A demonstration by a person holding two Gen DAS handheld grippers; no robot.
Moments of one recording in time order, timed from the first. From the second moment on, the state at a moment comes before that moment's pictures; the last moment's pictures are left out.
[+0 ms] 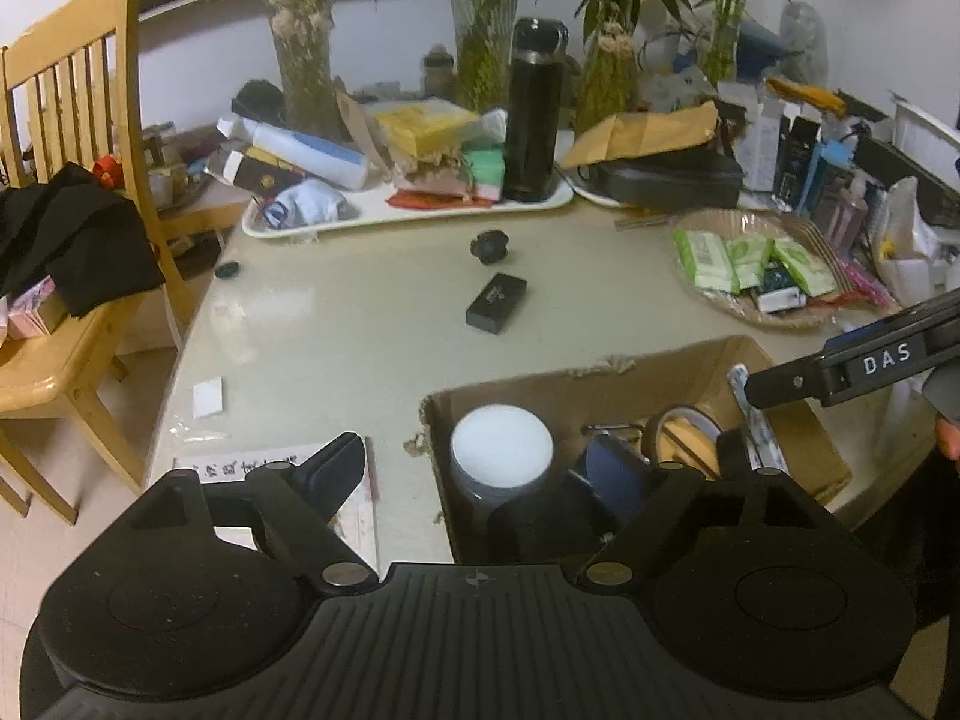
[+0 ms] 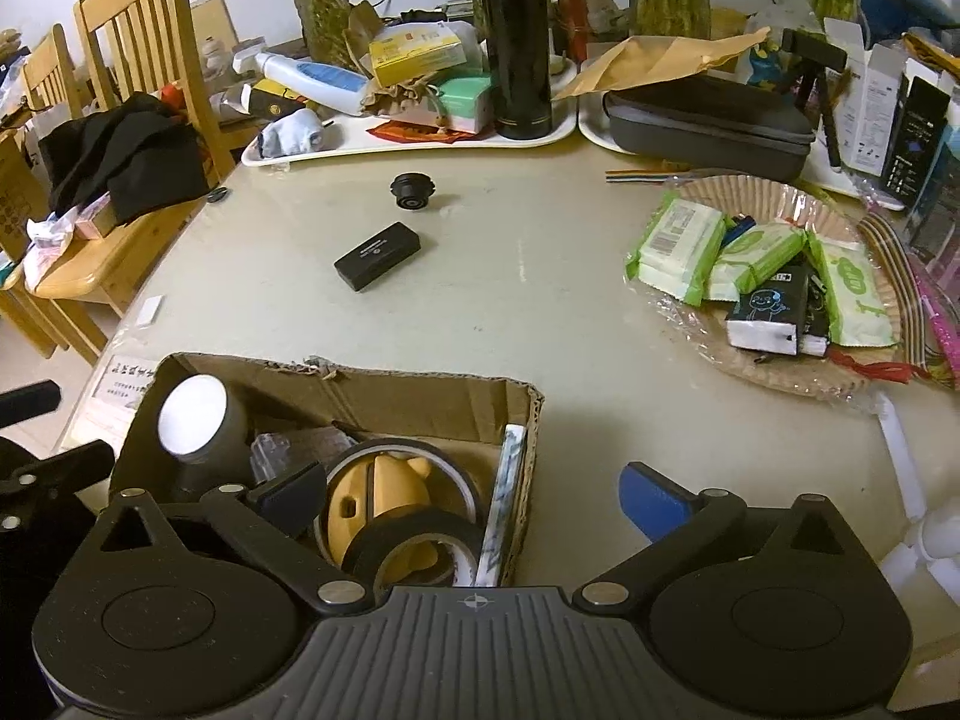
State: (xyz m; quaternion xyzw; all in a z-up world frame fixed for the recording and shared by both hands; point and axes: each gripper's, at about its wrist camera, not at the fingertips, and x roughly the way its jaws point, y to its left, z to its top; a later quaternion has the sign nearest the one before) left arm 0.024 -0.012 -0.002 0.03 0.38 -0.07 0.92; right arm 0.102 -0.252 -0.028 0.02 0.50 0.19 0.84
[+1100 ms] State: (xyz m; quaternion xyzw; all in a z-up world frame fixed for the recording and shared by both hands) left arm 0.042 0.006 -0.006 0.02 0.38 -0.09 0.92; right arm 0.146 -0.209 -0.032 -0.07 0.45 0.24 0.86
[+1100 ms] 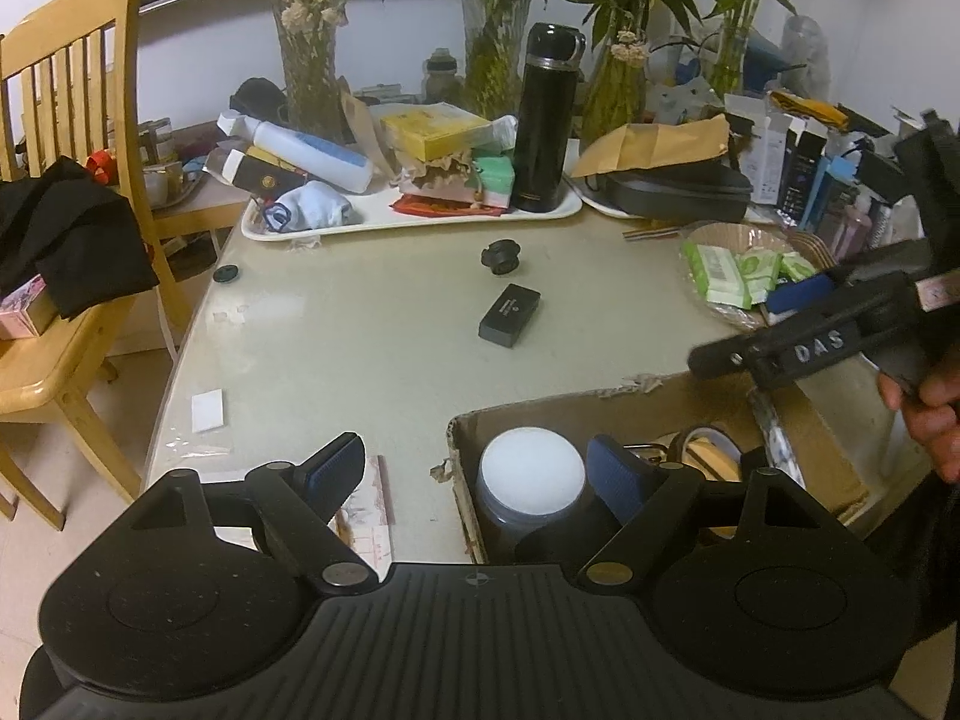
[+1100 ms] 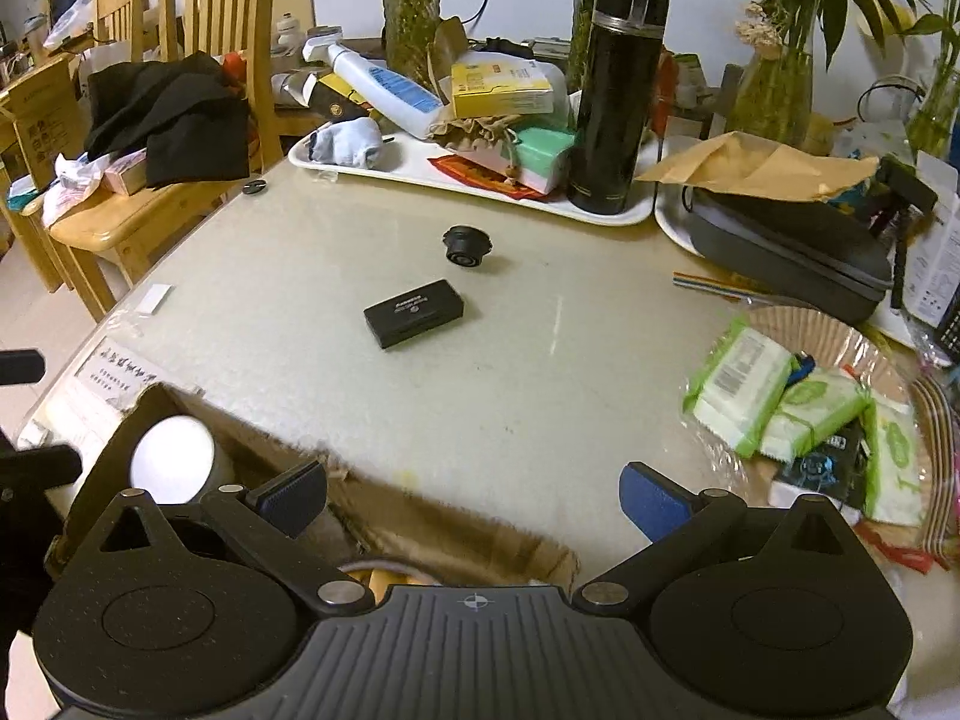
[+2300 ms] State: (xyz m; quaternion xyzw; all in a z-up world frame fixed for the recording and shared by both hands) left arm 0.080 0.023 0.004 0.01 0.37 -0.08 0.93; right arm 0.228 -0.130 -0.066 -0.12 0.48 0.39 0.78
